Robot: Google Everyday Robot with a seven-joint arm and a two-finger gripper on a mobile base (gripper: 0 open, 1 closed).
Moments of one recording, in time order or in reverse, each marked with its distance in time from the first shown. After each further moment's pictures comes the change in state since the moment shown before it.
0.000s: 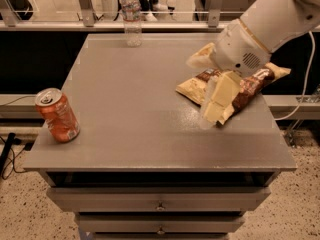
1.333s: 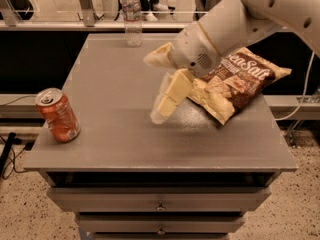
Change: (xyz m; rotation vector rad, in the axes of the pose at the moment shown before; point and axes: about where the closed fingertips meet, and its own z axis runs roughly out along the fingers) arm -0.078 -0.007 0.050 -0.093 -0.239 -0.054
